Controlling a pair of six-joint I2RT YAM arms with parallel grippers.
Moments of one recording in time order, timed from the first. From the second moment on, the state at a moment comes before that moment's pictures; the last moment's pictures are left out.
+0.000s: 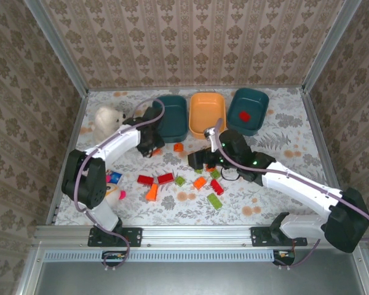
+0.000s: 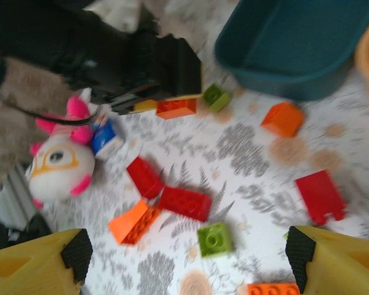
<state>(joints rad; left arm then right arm) -0.49 1.68 1.29 -0.83 -0.10 -0.90 0.71 1.21 0.87 -0.19 -0.17 0.46</state>
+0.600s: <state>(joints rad) -0.43 2.33 2.11 -0.85 -0.07 -0.59 0.58 1.24 0.98 -0.18 -0.03 0.61</state>
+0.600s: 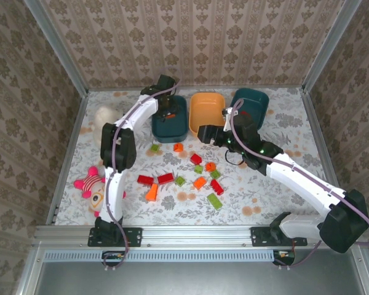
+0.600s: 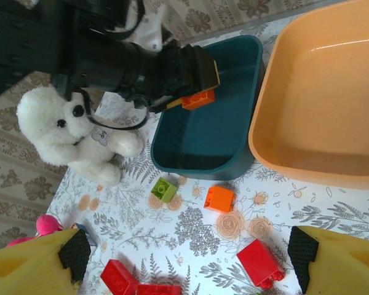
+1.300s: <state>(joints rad) -0.42 2.44 2.20 -0.91 0.04 -0.59 0.56 1.25 1.03 -0.48 -0.03 0.53</state>
